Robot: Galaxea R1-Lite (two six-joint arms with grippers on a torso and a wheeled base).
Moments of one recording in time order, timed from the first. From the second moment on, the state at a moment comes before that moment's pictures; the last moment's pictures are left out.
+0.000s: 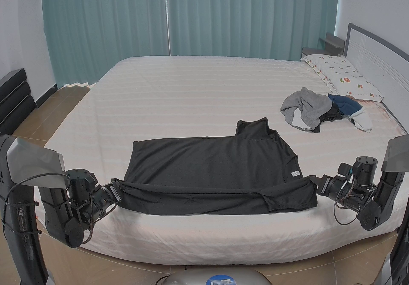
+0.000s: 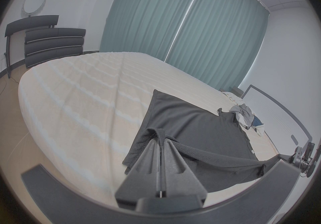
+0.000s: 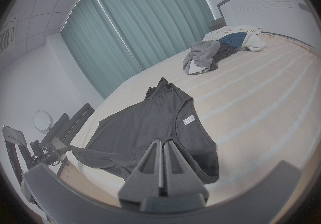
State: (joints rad) left arm -0.13 2.27 -0.33 -1.55 0.05 -0.47; right arm 0.07 2.15 -0.32 -1.46 0.21 0.41
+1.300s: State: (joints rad) left arm -0.12 2.22 -0.34 -1.53 0.05 -0.48; right arm 0.03 2.11 -0.29 -1.49 0.21 0.41
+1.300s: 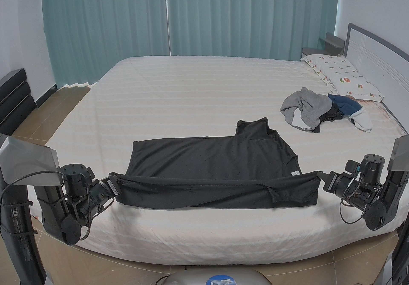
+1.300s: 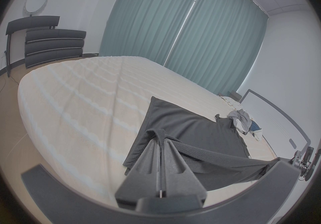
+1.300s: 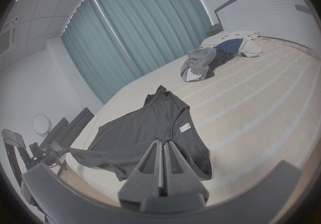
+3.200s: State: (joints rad) left arm -0.11 2.33 -0.51 -1.46 0.05 -0.49; right arm 0.05 2.22 -0.52 -1.43 0.21 0.41
